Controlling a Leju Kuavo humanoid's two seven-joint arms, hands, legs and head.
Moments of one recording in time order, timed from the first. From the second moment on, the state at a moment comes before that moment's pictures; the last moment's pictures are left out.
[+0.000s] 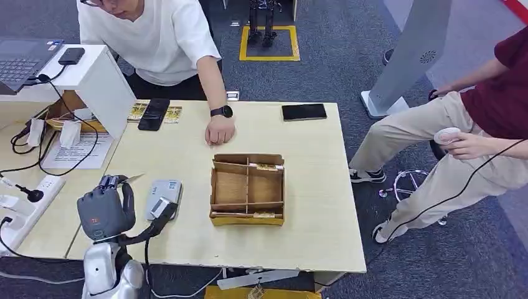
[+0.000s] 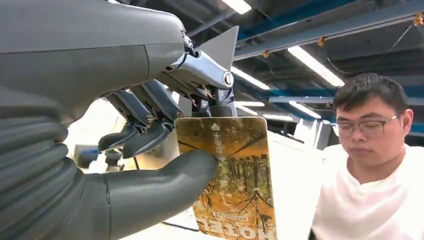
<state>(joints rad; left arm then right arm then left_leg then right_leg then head) -0.08 -0.19 0.14 -1.40 -1.52 0.70 -0.09 -0.05 0.13 -1.26 -0.36 1.24 -0.38 -0.04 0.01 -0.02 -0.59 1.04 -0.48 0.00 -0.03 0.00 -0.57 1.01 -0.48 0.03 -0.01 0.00</state>
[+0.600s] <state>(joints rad) -0.08 -0.03 -0.10 -1.36 -1.55 0.70 0.12 -0.06 0.13 -1.26 -0.36 1.24 -0.38 -0.04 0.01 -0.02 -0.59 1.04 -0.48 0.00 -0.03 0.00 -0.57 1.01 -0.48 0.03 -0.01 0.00</state>
